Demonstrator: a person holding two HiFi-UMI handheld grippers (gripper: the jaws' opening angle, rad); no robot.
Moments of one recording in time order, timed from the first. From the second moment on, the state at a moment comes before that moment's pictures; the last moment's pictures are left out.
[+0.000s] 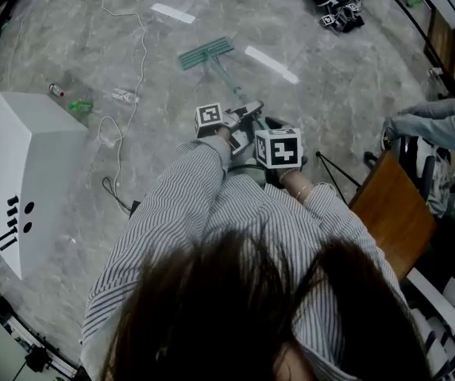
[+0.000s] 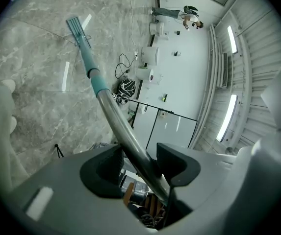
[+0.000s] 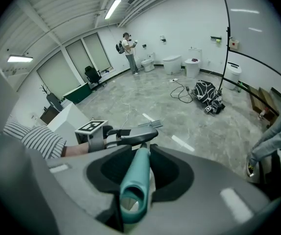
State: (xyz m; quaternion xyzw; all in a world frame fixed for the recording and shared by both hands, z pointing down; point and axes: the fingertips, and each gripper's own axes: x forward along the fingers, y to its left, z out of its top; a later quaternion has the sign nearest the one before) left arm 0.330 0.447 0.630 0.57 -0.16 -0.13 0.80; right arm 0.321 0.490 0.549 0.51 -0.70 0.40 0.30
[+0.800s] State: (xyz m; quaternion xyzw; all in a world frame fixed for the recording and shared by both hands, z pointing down) left arm 0.177 0.158 0.630 0.54 -0.16 -0.05 0.82; right arm 0.161 0.199 0.540 0.53 -0.68 0.43 0.26
